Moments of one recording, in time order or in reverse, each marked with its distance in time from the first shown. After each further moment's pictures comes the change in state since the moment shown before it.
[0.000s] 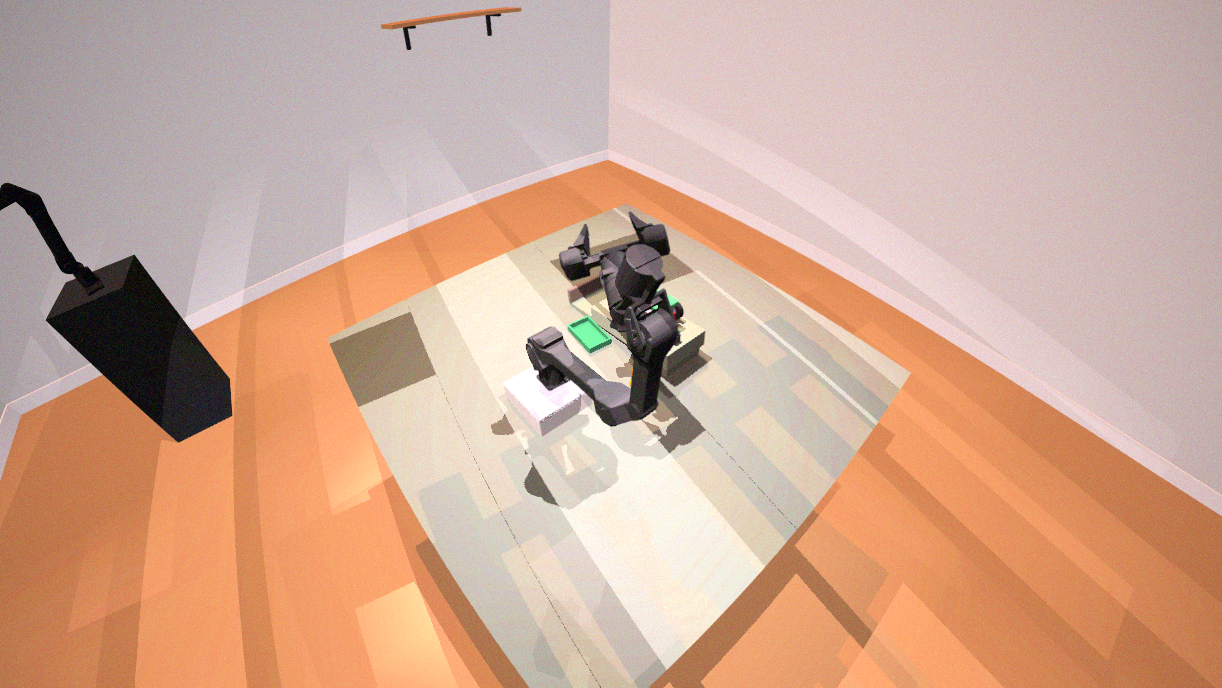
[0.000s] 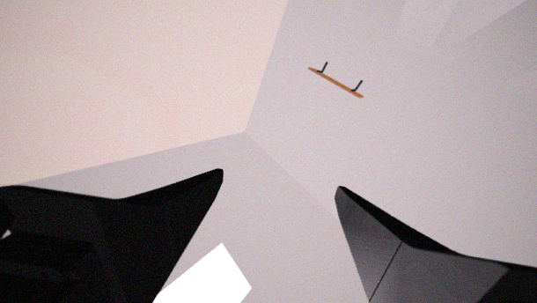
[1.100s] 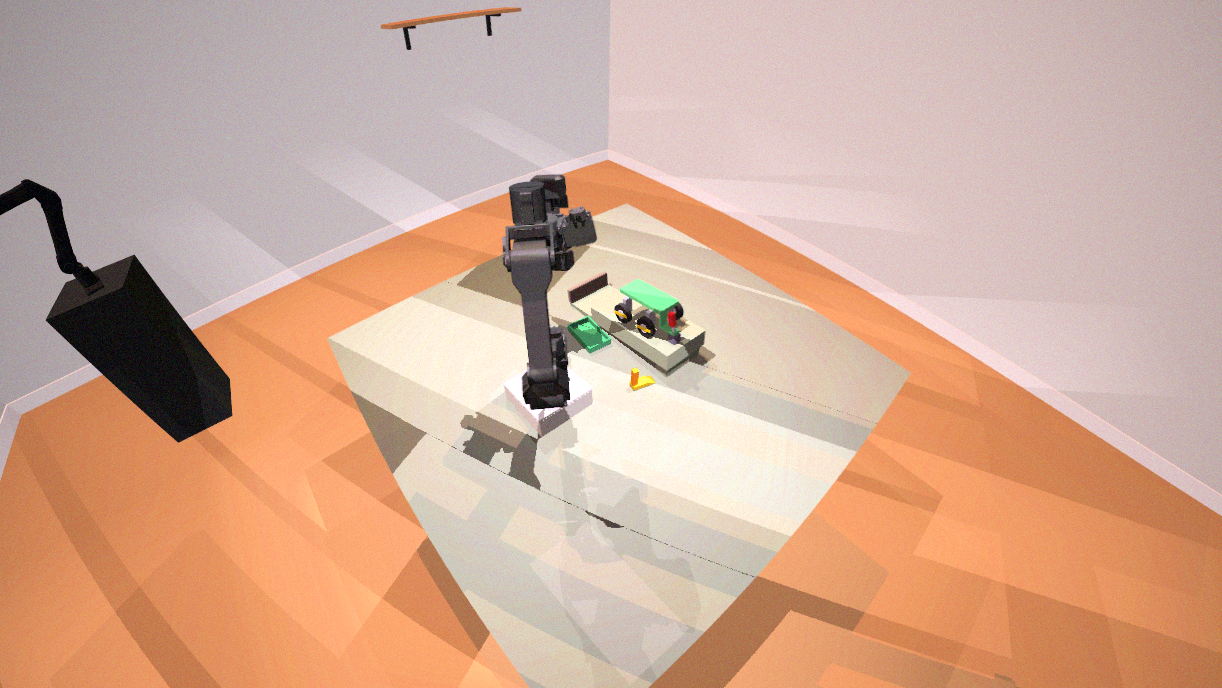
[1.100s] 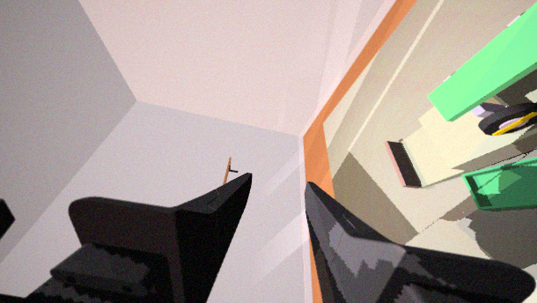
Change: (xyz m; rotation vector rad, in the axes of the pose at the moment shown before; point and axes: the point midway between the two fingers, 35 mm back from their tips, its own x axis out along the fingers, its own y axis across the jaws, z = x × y) arm 0.097 -0.086 0.018 -1.362 -0.628 -0.144
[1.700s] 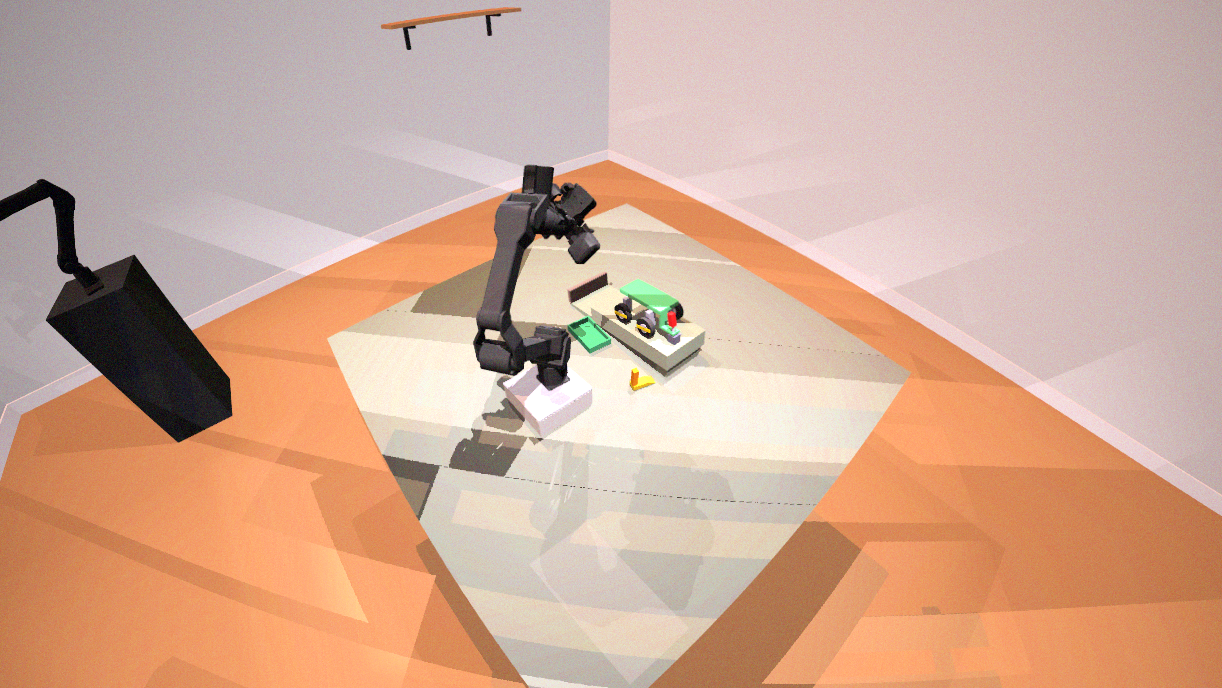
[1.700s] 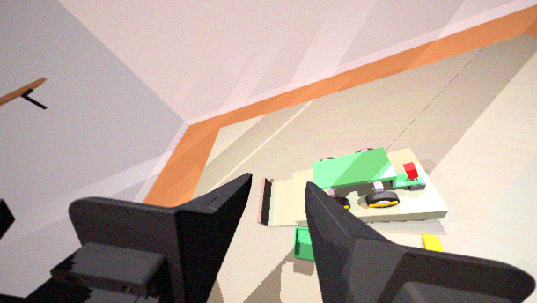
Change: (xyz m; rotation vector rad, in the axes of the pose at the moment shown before) arm 0.080 -0.045 0.008 -0.767 -0.143 -0.480
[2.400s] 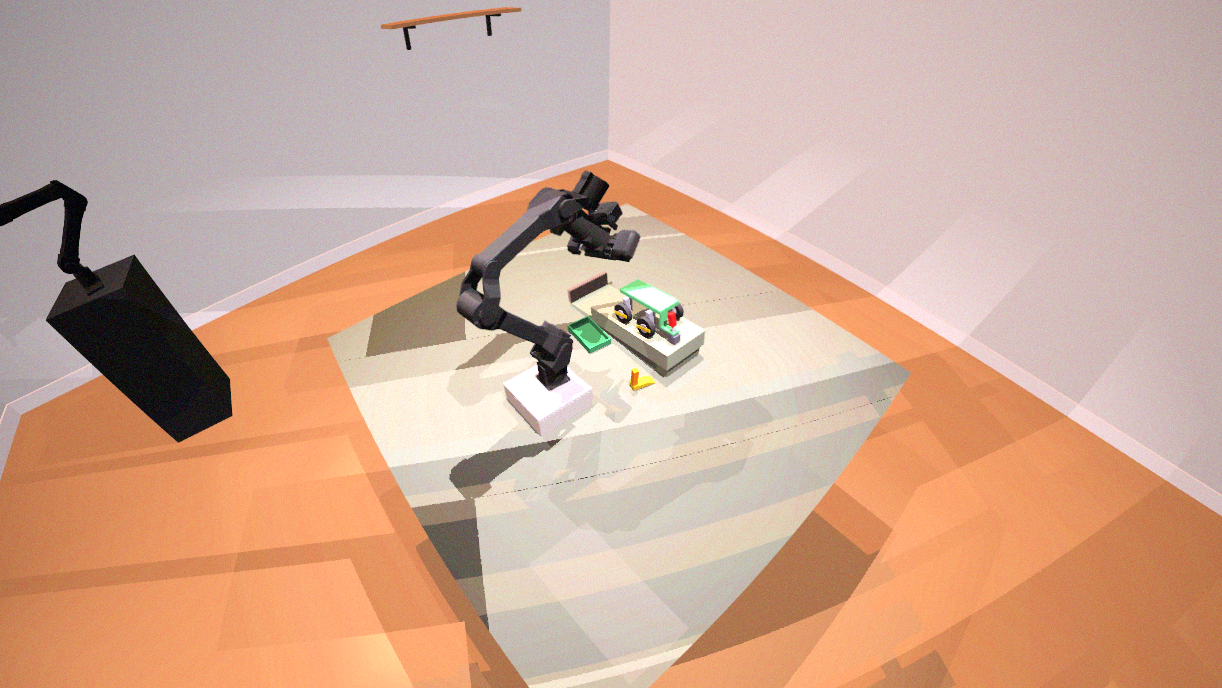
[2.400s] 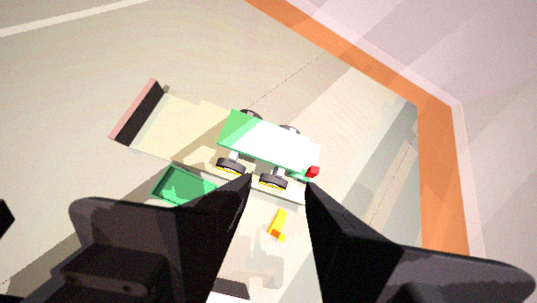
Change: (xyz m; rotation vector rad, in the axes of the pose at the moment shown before) arm 0.086 -0.071 -0.010 -0.737 0.333 -0.359
